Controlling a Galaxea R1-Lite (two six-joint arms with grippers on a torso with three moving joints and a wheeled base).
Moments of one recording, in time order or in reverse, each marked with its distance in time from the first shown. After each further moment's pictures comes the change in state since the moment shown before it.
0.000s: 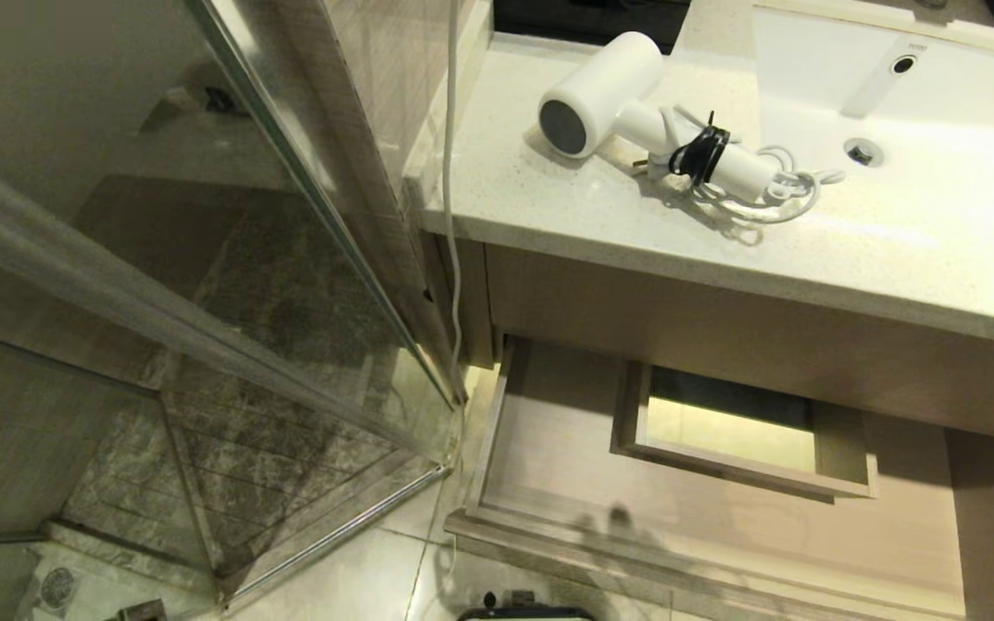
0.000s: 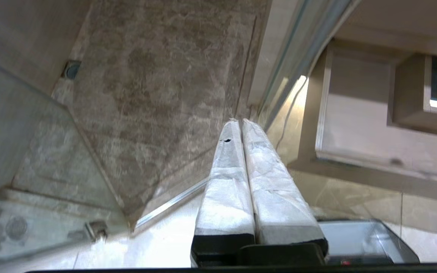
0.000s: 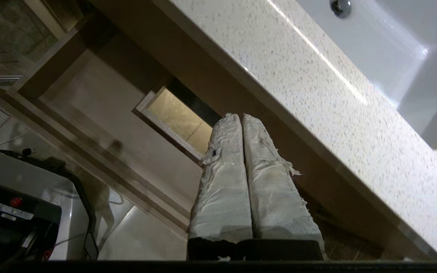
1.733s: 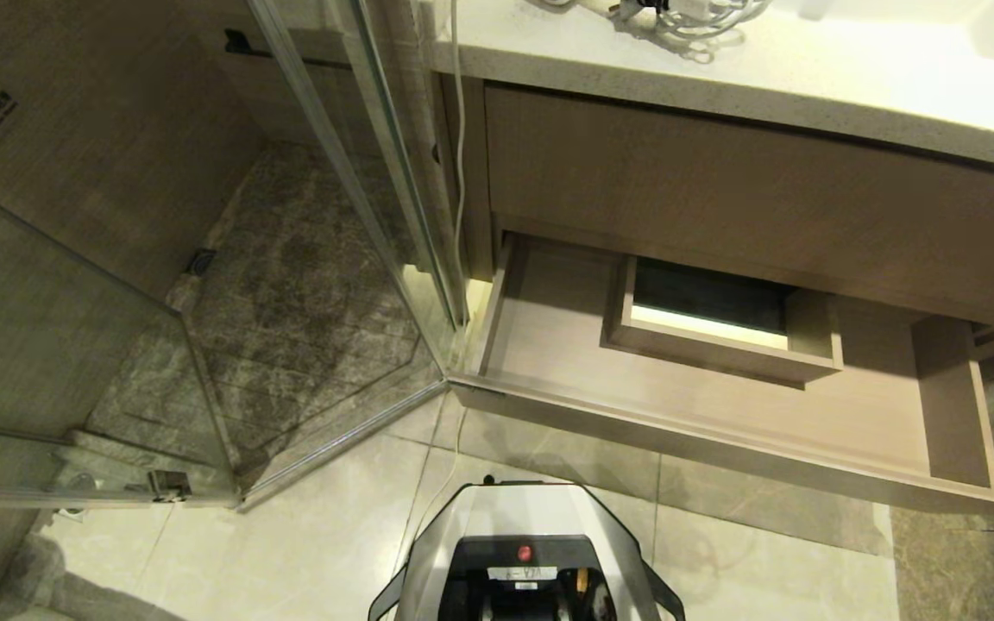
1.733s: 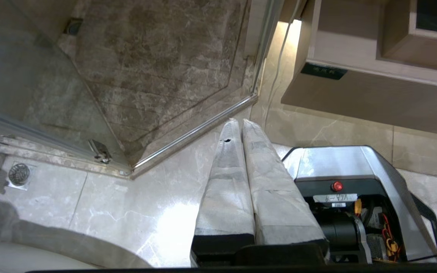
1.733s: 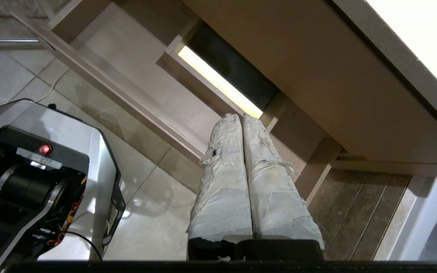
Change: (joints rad) left arm 0.000 0.000 0.000 0.000 0.000 0.000; right arm -0.026 -0.068 0.087 -0.076 0.006 0.034
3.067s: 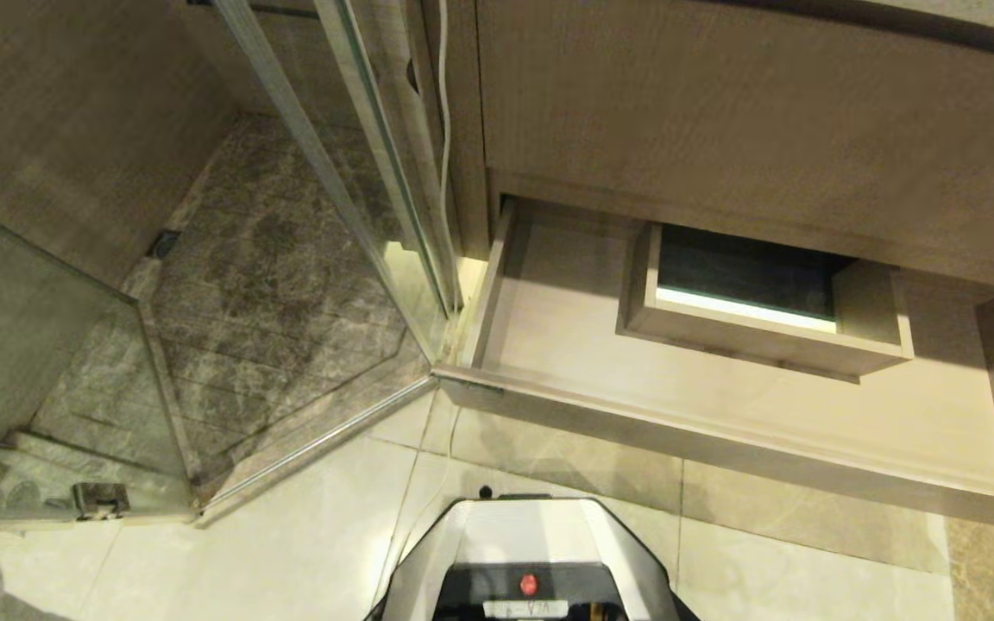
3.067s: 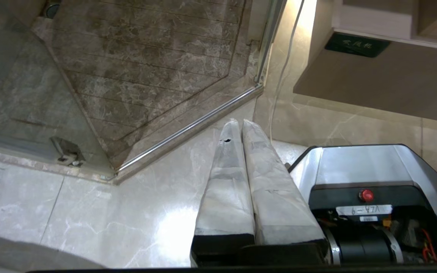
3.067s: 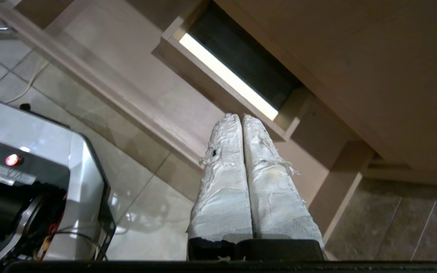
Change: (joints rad) left arm 0.000 0.000 0.000 -0.002 0.000 0.000; right arm -0.001 -0.005 0.024 -0.021 0.000 0.000
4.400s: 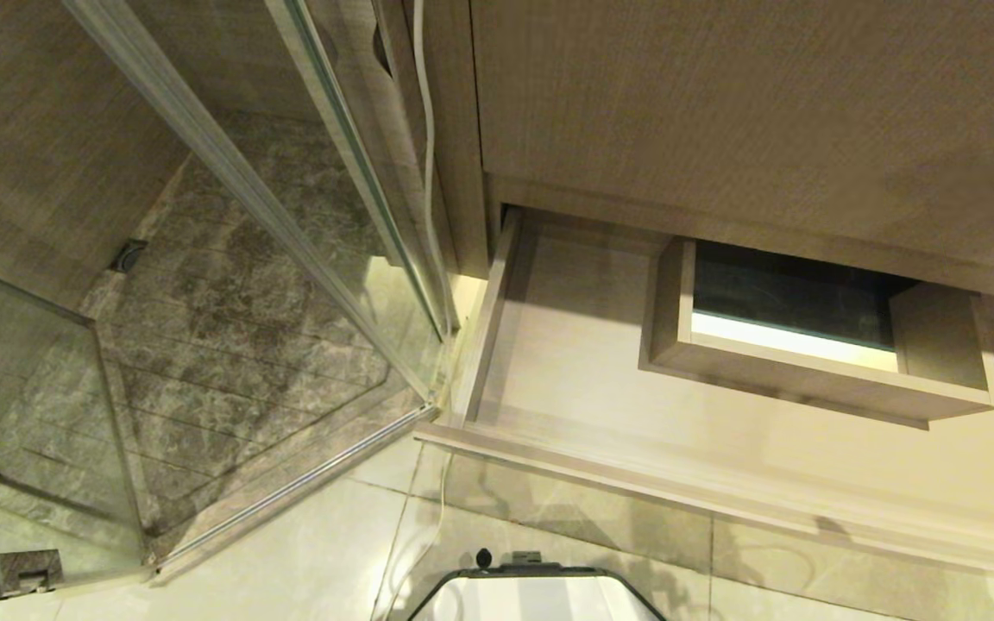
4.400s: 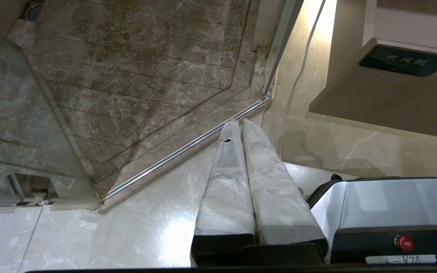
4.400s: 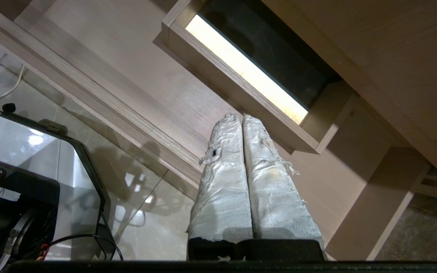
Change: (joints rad) left arm 0.001 0.000 0.000 0.002 0.000 0.000; right arm 0.003 -0.010 0.069 0.042 -0.002 -0.001
